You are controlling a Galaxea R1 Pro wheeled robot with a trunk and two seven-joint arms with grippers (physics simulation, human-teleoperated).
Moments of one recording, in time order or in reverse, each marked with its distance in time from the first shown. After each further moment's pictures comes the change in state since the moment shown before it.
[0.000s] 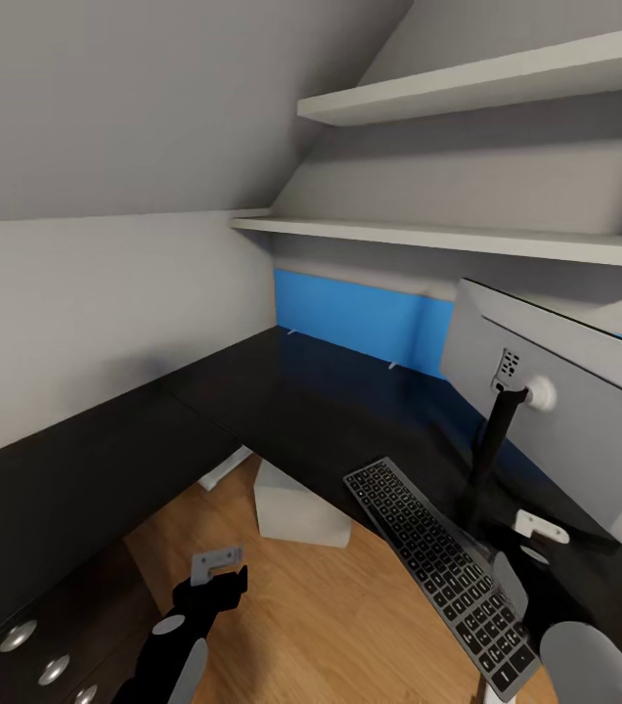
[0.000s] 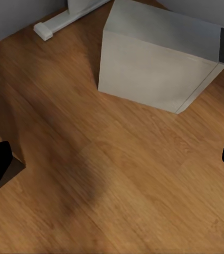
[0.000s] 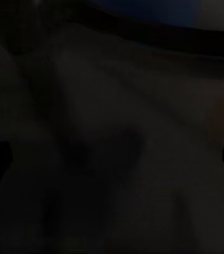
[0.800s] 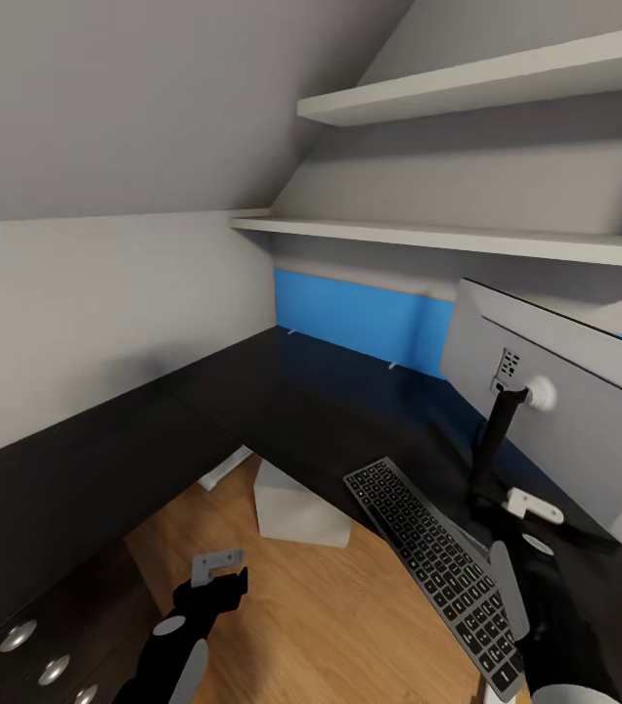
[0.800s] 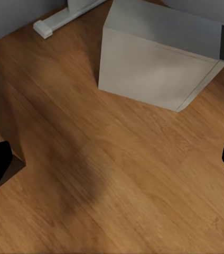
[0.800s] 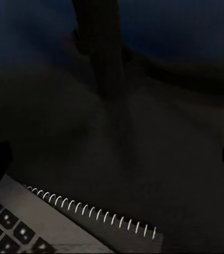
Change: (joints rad) left arm -0.001 0.000 -0.001 0.007 0.000 0.000 0.000; right arm 0.211 0.150 -0.003 -0.675 -0.024 0.334 0.001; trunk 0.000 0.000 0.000
